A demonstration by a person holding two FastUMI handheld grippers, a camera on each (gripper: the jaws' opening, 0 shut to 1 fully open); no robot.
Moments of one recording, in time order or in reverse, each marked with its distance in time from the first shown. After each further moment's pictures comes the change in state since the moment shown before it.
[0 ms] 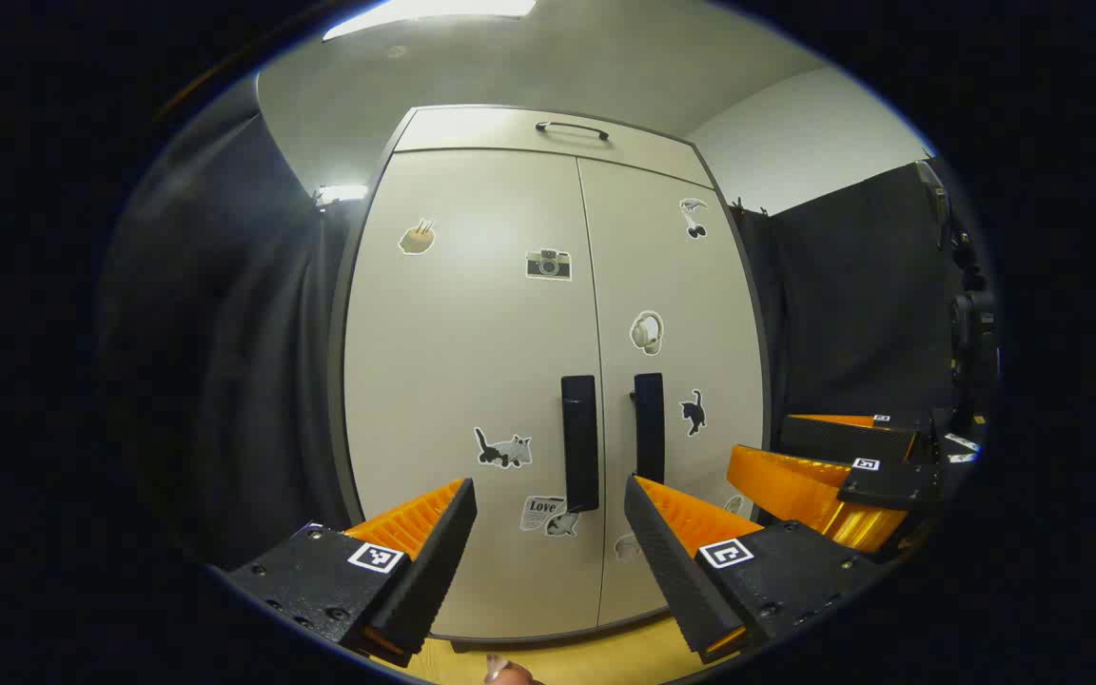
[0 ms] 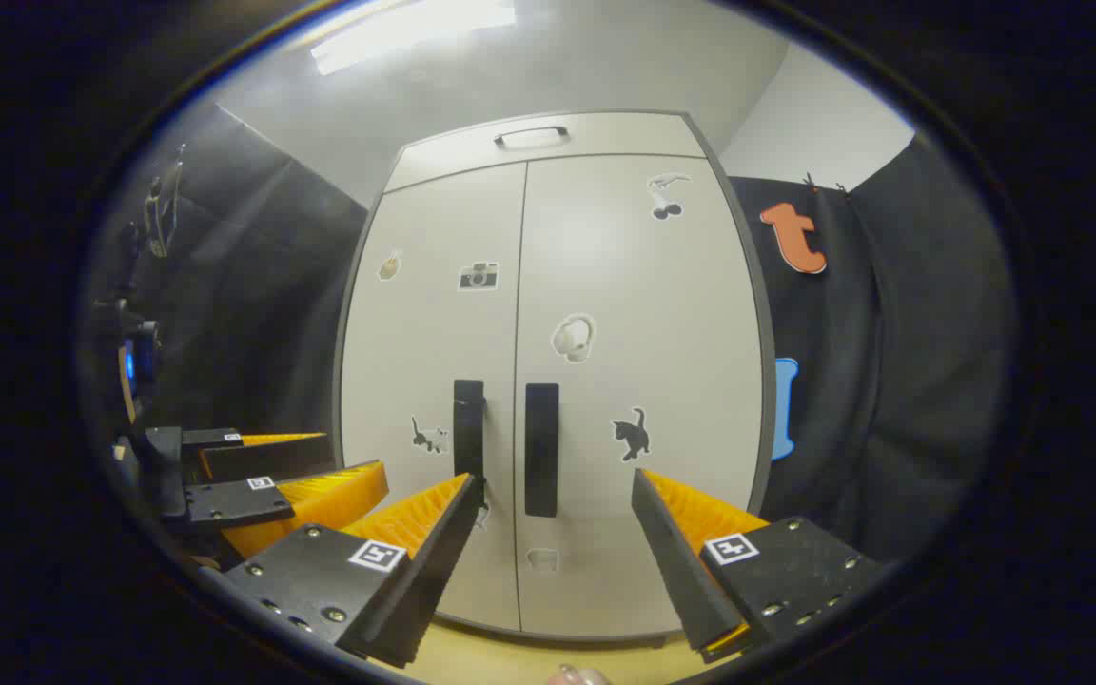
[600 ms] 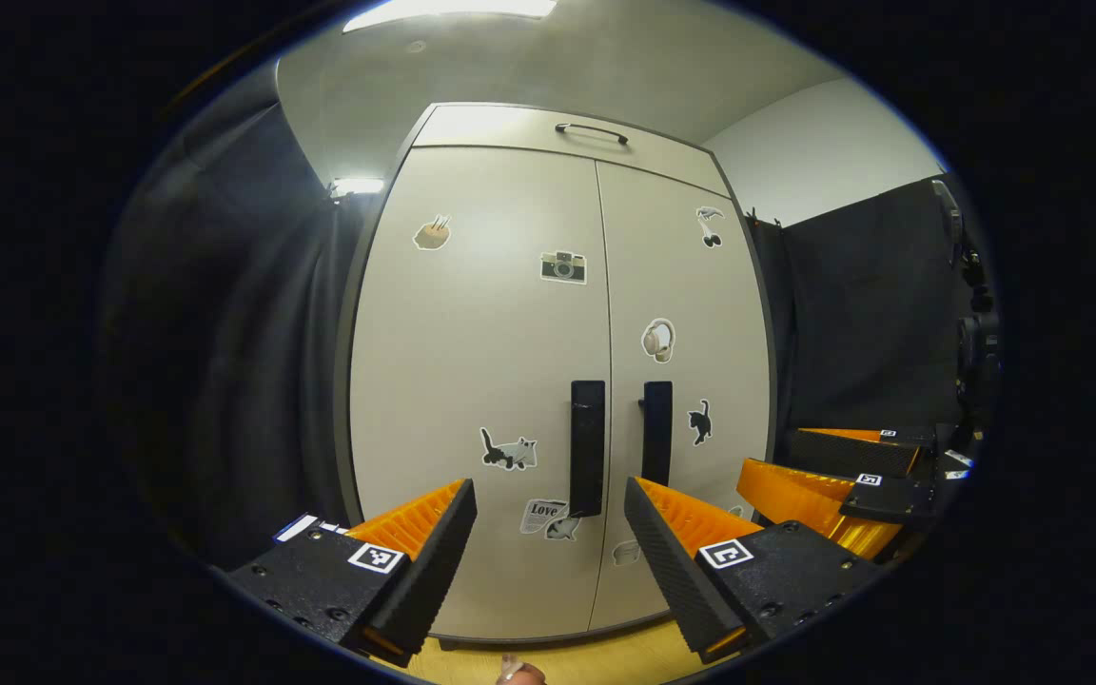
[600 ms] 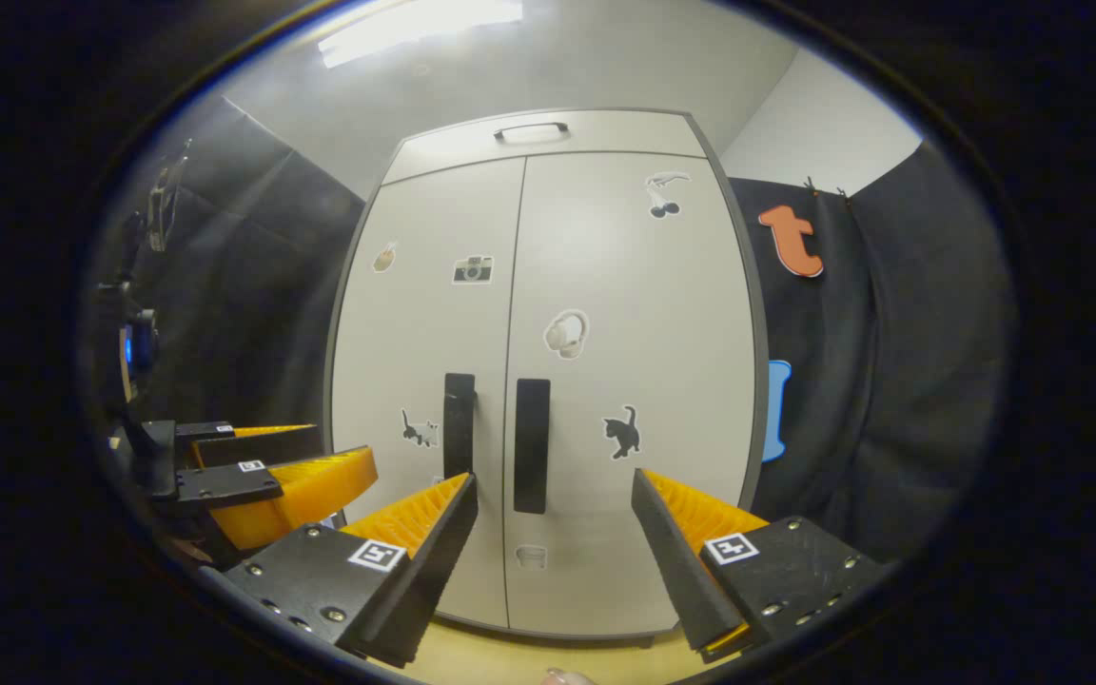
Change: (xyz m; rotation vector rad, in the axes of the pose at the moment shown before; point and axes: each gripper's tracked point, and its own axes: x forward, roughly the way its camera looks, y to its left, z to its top) left arm 0.003 0.005 -0.003 -0.046 0.005 0.020; right arm 0.003 0.000 0.002 -0.019 -0.003 0.004
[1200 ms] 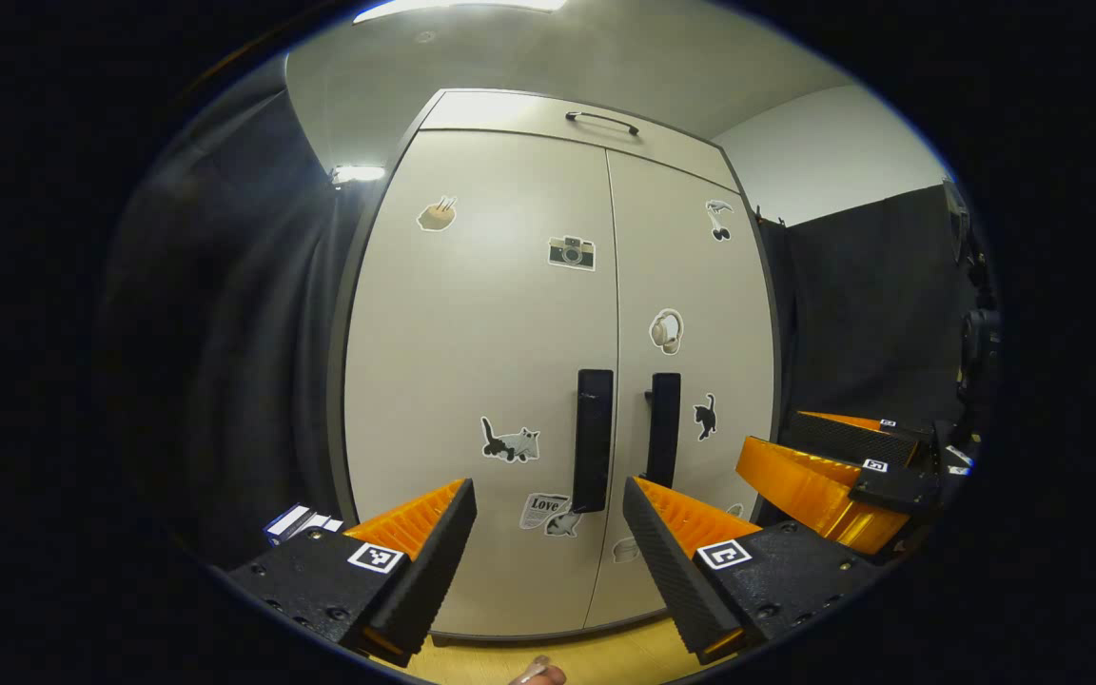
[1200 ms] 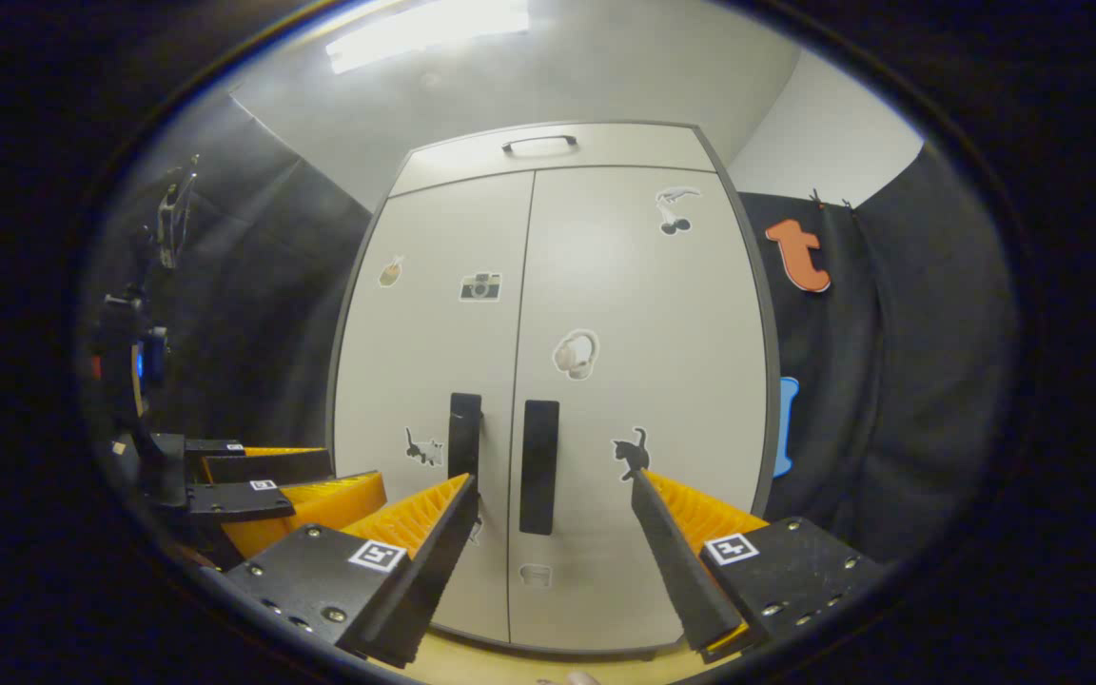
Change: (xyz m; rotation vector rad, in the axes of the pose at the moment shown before) left arm 0.008 0.003 -0.007 -0.028 0.022 -0.017; right arm 0.013 0.001 0.003 -0.010 -0.041 -0.010
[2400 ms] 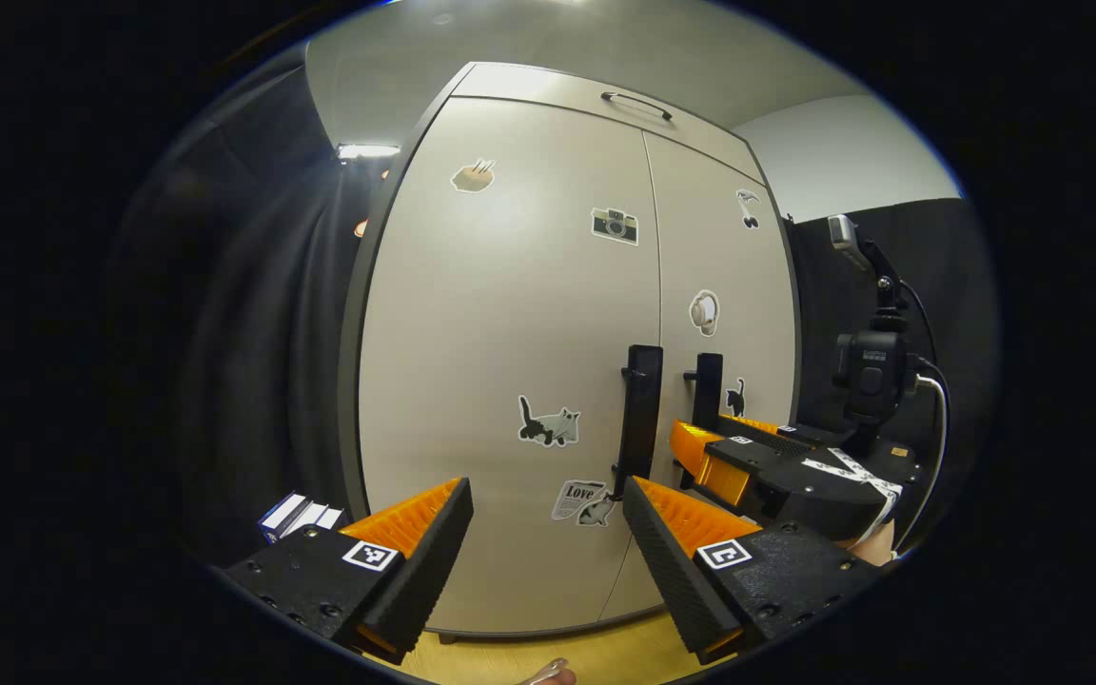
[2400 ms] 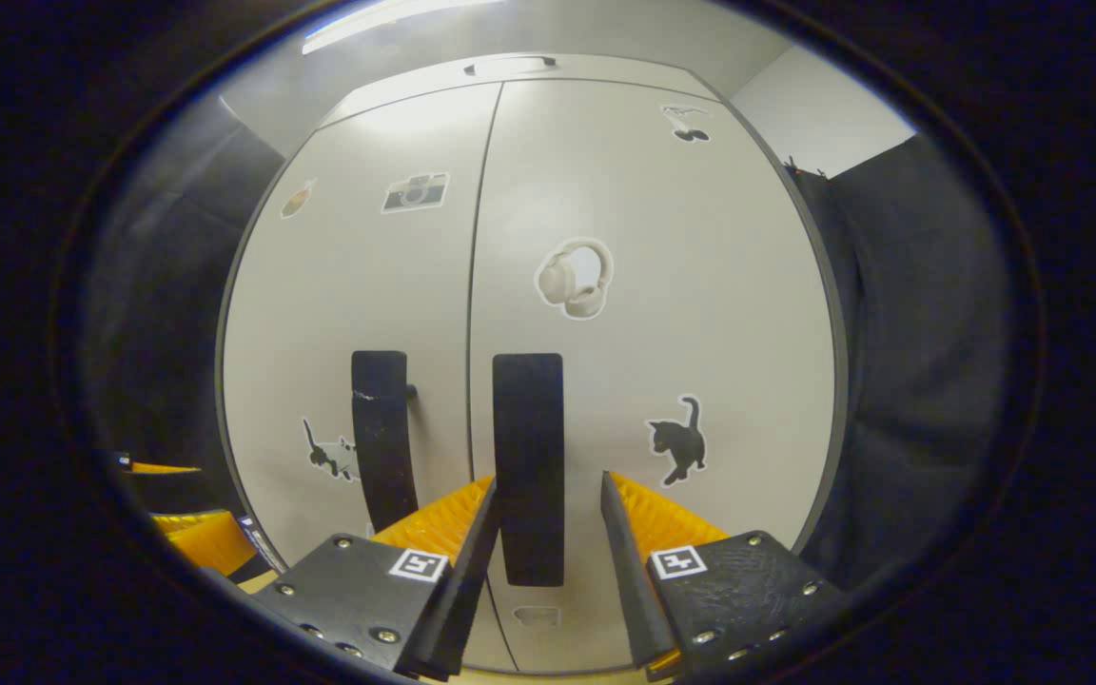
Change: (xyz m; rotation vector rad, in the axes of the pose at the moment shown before) left arm 0.013 0.039 -0.019 -0.040 0.055 -0.024; right arm 0.114 0.008 -0.051 0.025 0.084 -0.166
